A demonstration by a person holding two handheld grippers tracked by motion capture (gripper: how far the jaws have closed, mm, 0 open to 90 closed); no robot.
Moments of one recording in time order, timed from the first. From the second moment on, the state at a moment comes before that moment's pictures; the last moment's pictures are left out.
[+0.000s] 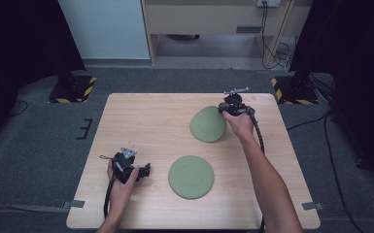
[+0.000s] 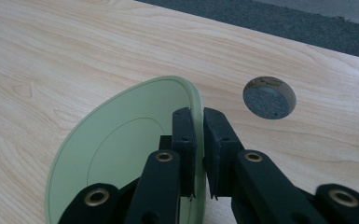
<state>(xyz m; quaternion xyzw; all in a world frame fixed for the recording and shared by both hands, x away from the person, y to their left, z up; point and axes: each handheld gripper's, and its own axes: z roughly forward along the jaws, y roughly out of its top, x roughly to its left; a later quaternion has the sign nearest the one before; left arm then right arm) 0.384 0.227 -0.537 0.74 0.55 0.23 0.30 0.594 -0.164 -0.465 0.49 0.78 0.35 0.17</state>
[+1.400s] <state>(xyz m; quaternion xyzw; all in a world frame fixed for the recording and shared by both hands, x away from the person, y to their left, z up) 0.382 0.226 -0.537 0.74 0.55 0.23 0.30 0.578 -0.173 -0.455 0.54 0.74 0.35 0.19</state>
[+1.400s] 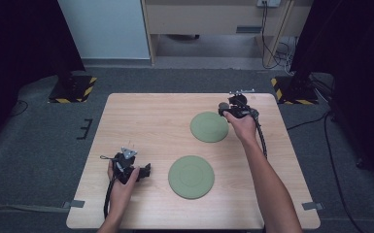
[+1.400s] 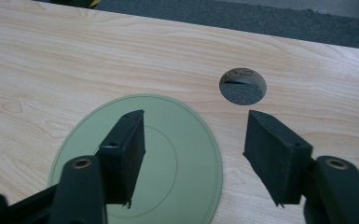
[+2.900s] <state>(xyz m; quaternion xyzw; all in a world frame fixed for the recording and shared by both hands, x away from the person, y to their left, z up) 0.382 0.224 -0.537 0.75 0.55 0.22 0.30 0.521 -0.194 -0.445 0.54 0.72 0.37 0.22</state>
